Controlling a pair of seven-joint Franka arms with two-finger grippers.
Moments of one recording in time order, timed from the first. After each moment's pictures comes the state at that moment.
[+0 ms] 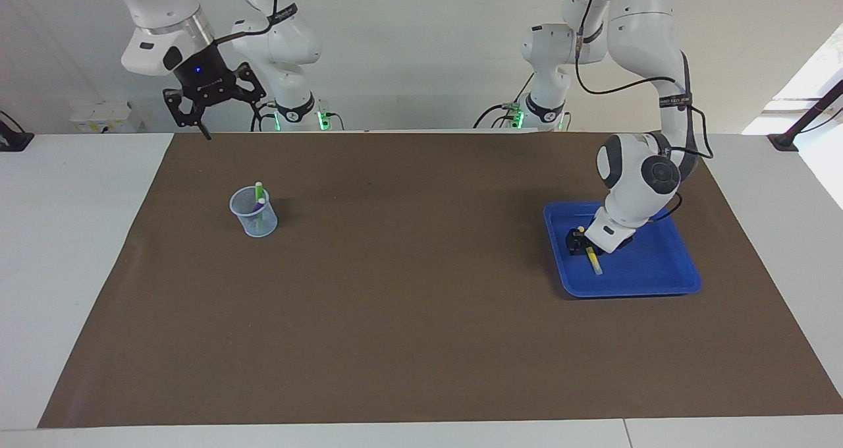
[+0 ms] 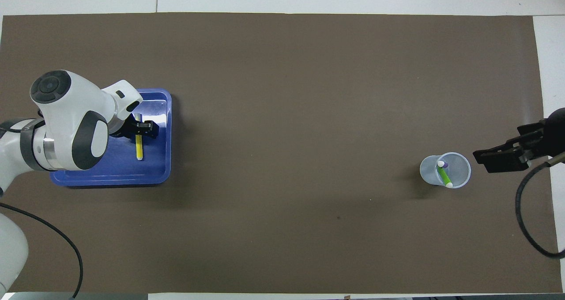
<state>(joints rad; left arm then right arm) -0.09 0.29 -0.03 -2.03 -0.01 2.23 -0.01 -0.19 -0.19 0.21 -1.70 0.16 1.52 -0.41</state>
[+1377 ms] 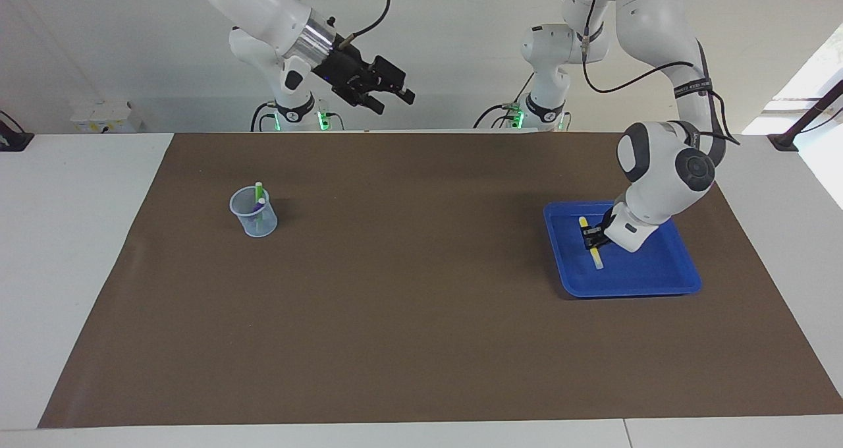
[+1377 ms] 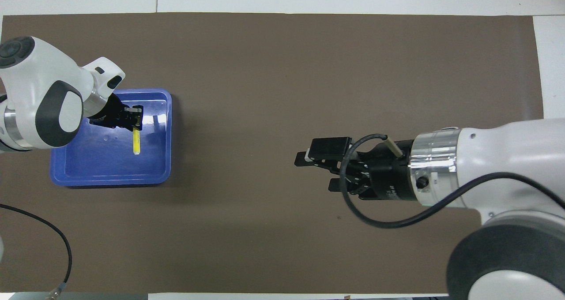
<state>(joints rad) -0.07 0.28 -0.03 -1.79 -0.12 1.89 -0.14 0.15 -0.25 0.24 -2.02 0.88 2.00 0.56</state>
